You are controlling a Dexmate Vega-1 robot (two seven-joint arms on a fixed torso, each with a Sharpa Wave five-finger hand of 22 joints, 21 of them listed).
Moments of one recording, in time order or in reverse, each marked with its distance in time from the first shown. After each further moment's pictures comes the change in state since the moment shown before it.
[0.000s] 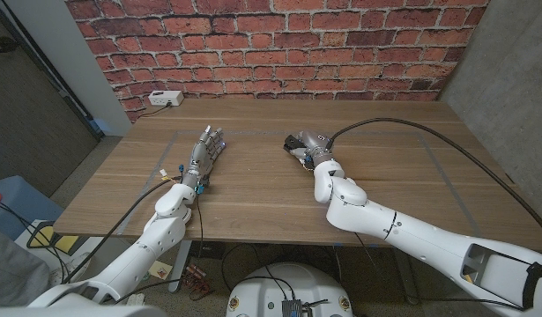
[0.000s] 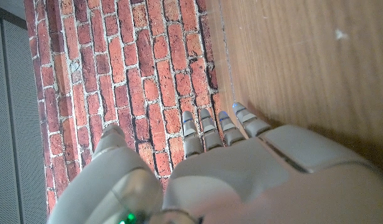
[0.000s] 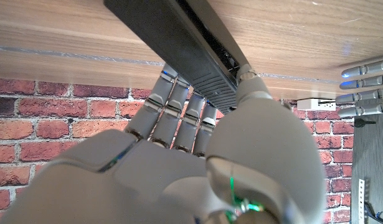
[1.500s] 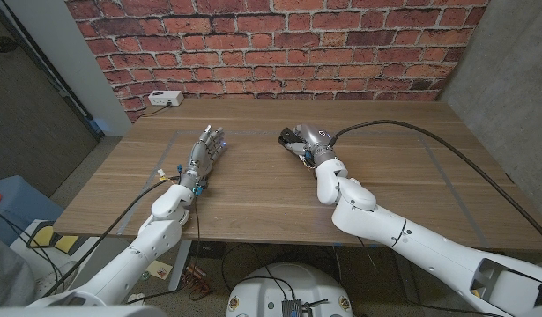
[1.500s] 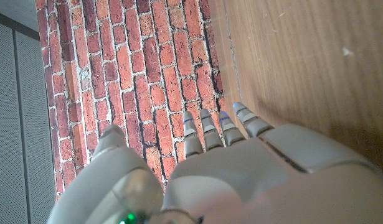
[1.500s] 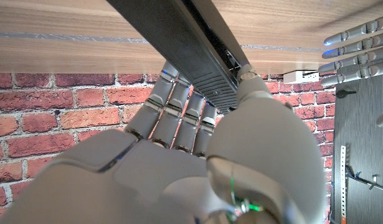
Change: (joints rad) left arm 0.061 0.048 -0.007 -0.117 0.004 0.019 0.022; left_hand 0.000 0.000 -0.008 0.000 0.000 0.000 0.000 0.000 0.000 0.004 0.004 0.000 0.000 0.000 0.000 0.000 0.000 0.000 0.000 0.000 0.000; right arm -0.094 -0.003 0.105 -0.083 -0.055 0.116 0.005; right_hand -0.006 0.005 0.019 0.011 -0.019 0.010 0.011 -0.008 0.041 0.013 0.001 0.005 -0.046 0.040 -0.011 -0.042 0.024 0.000 0.000 0.070 0.000
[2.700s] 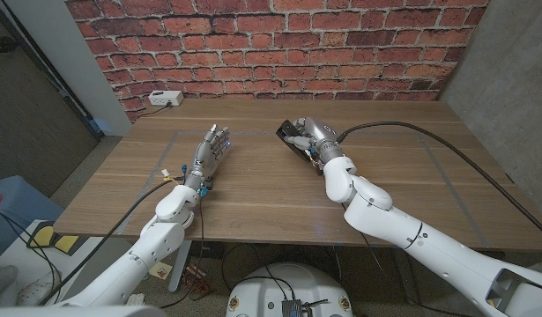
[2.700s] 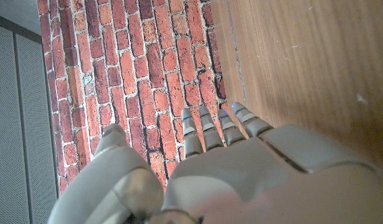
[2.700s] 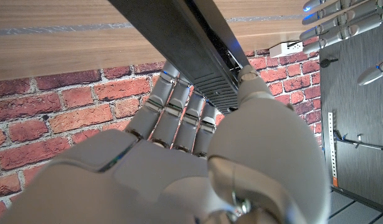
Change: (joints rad) left arm 0.058 0.021 0.007 -0.134 0.030 0.056 0.113; left_hand 0.003 0.016 0.000 0.000 0.000 0.052 -0.020 0.008 0.000 0.045 -0.006 0.005 0.000 0.029 0.000 0.004 0.000 0.004 -0.015 0.008 0.000; right arm -0.085 -0.052 0.130 -0.071 0.098 0.174 -0.027; right_hand -0.014 -0.012 0.017 0.003 -0.010 0.000 0.000 -0.015 0.004 0.003 -0.003 0.018 -0.003 0.007 -0.003 -0.025 0.024 -0.016 0.002 0.038 -0.003
